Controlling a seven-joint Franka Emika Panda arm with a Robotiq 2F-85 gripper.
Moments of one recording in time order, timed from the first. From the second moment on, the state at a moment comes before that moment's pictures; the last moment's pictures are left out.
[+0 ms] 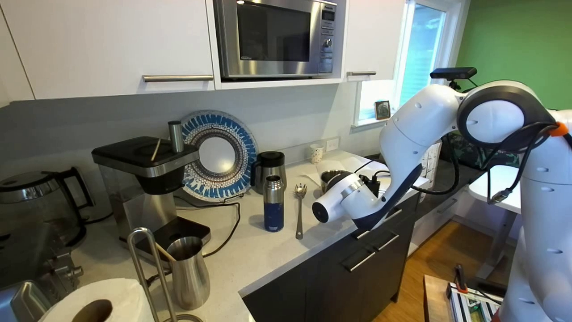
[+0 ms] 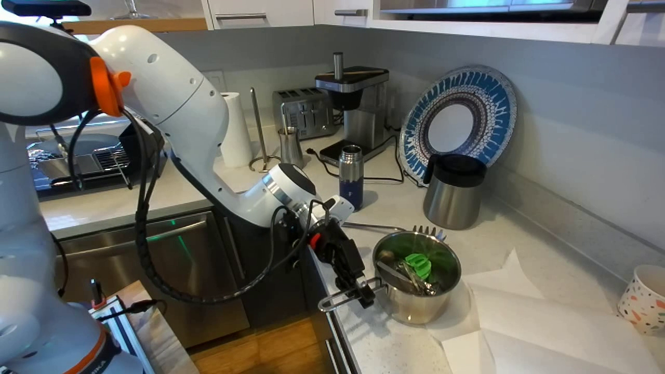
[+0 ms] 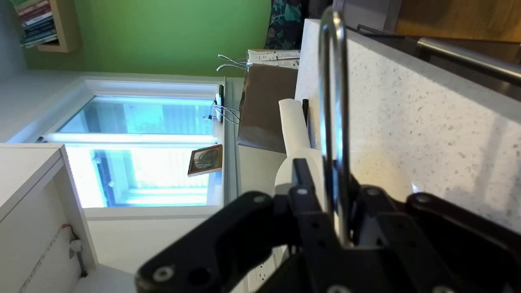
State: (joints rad) arm -0.16 0.26 -0.12 -2.27 -1.47 1.67 0.94
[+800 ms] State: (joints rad) arm -0.15 0.26 -0.11 -2.29 -1.50 1.66 0.92
